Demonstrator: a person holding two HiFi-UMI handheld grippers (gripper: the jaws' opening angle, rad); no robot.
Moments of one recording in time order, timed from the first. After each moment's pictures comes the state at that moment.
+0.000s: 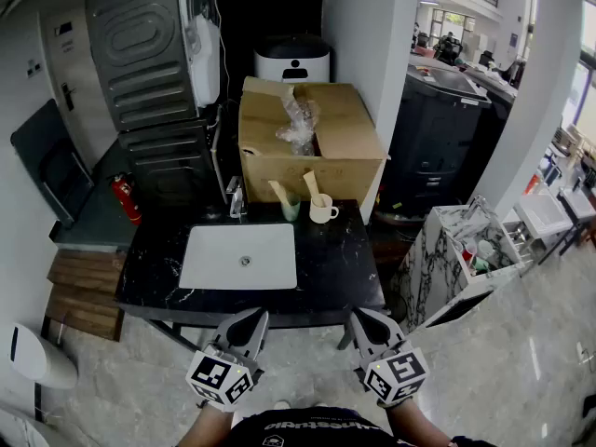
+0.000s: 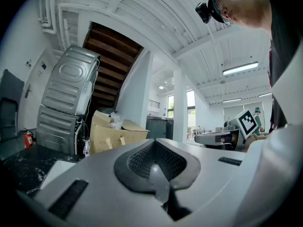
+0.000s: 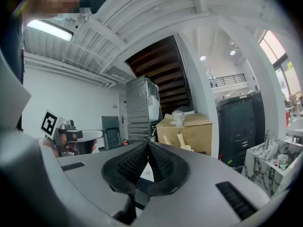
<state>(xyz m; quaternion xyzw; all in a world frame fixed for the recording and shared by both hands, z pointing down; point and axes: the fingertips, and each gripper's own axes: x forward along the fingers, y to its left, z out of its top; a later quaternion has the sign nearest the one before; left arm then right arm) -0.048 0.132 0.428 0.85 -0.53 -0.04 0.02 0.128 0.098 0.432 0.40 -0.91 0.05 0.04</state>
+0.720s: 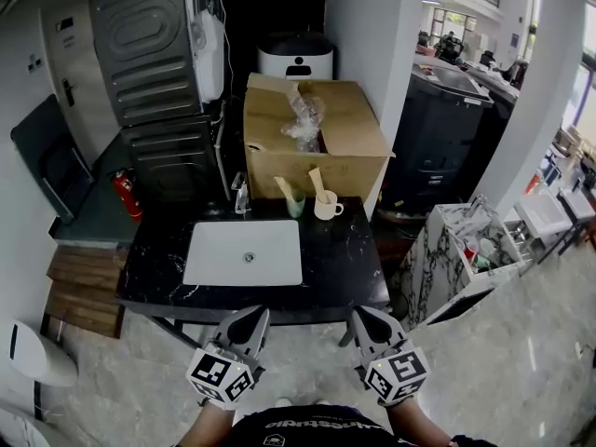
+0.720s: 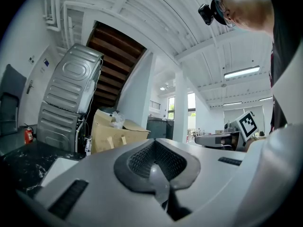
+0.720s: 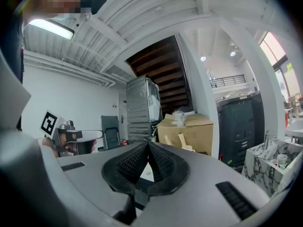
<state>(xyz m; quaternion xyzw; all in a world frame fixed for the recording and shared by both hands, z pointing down) -0.068 0.138 0.432 0.85 -0.53 -0.05 0.03 0.110 0.105 0.434 0.41 -0.91 0.05 0.03</state>
